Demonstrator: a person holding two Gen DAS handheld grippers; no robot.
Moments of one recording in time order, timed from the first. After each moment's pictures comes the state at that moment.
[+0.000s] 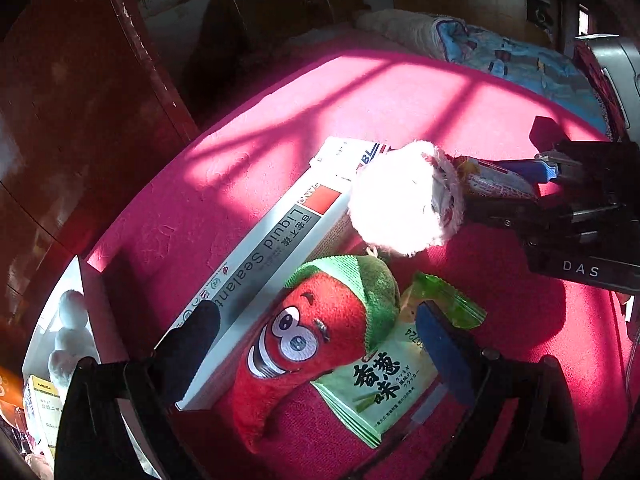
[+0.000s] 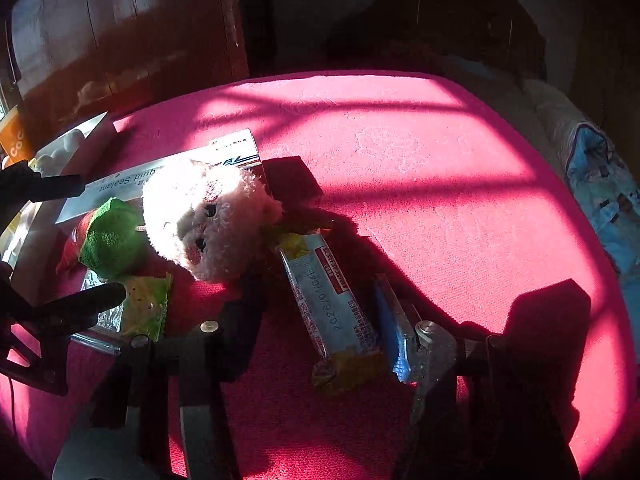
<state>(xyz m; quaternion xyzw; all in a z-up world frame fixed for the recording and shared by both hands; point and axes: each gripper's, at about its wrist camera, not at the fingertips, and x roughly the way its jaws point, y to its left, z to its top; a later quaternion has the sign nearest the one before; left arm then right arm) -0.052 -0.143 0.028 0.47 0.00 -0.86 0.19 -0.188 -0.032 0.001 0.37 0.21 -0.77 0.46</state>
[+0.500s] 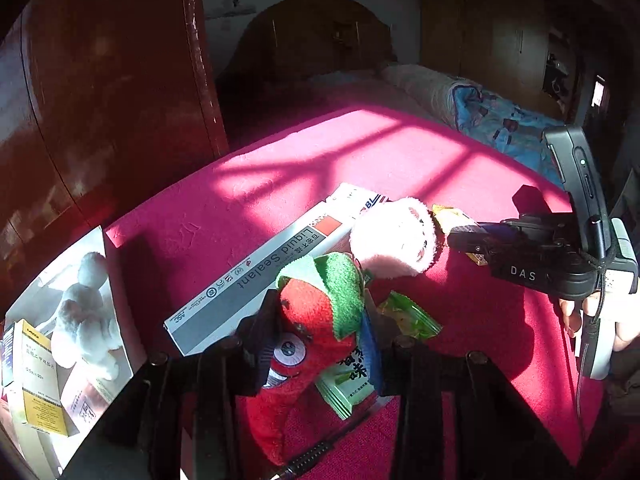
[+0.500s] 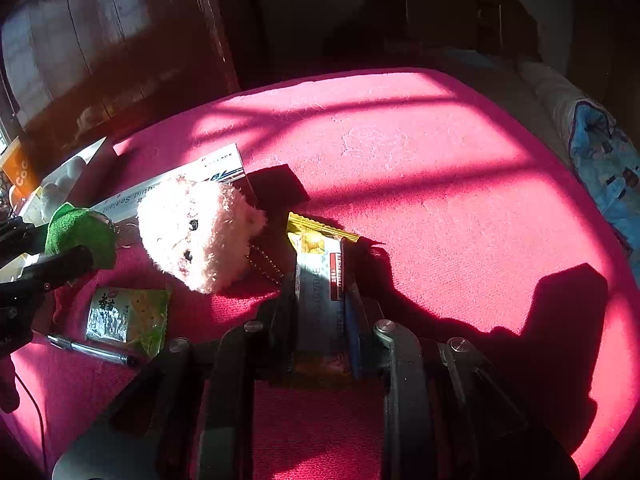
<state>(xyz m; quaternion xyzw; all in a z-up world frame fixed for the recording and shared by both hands) -0.002 -0.136 0.066 0.37 0.08 -0.90 0.22 -0.201 -0.024 0.002 0.39 0.17 -0.78 0.47</state>
